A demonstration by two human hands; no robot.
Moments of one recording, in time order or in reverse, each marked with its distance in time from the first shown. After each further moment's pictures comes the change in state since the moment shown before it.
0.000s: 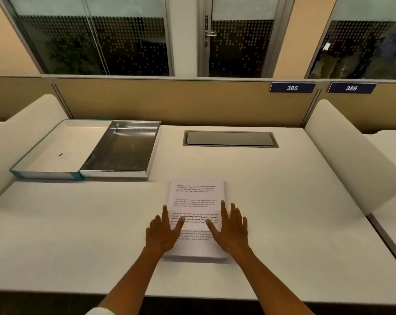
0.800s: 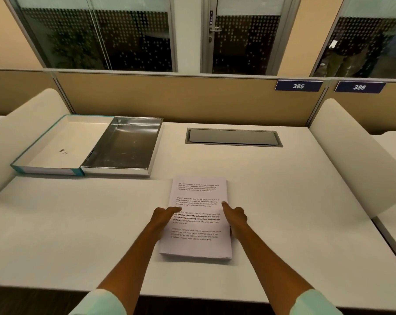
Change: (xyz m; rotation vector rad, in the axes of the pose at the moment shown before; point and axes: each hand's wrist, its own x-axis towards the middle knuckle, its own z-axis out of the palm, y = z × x) left_hand 0.035 0.008 -0.027 -0.858 -0.191 -0.294; right_hand 0.048 -0.013 -0.029 0.815 -0.108 0.577
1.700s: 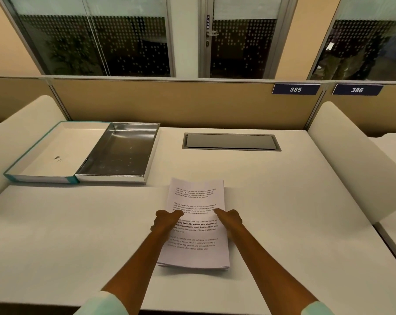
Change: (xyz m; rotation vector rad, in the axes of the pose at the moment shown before) left_hand 0.003 0.021 0.027 0.130 0.132 -0.014; right_hand 0.011 -0.012 0.003 0.080 -0.087 -0.019
